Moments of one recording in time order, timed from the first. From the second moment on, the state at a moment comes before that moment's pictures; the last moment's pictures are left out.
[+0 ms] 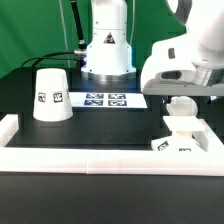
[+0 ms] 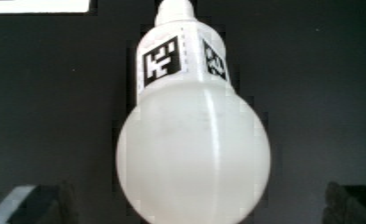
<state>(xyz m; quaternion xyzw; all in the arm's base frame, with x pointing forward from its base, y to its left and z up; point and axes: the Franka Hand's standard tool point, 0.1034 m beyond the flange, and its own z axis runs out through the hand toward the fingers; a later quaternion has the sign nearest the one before) 0.479 0.140 0.046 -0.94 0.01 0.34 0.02</state>
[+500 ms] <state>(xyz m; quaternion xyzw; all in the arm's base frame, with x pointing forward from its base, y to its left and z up) 0.474 0.142 0.037 -0.94 0.01 0.34 0.01</state>
